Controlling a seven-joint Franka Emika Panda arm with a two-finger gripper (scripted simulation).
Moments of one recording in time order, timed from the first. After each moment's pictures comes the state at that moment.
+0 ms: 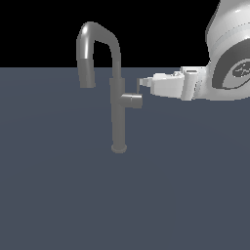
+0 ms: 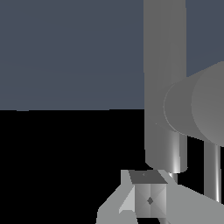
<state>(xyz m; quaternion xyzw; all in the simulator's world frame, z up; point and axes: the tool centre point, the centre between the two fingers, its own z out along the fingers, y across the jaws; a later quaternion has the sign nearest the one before) 0.006 -0.046 0.247 -0.44 0.56 0.44 0.55</state>
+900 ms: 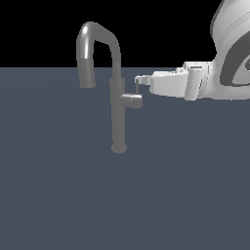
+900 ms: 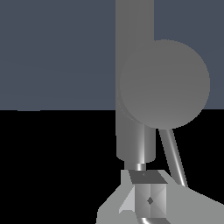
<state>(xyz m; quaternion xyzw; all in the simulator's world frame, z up) -0.028 -0.039 0.257 -0.44 0.56 0.44 0.55</state>
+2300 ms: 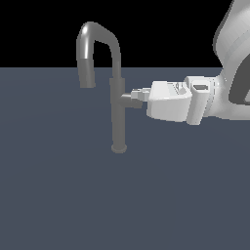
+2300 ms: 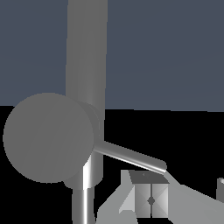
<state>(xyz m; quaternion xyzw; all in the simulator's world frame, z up) -0.084 -0.025 0.230 -0.44 0.55 0.43 0.56</state>
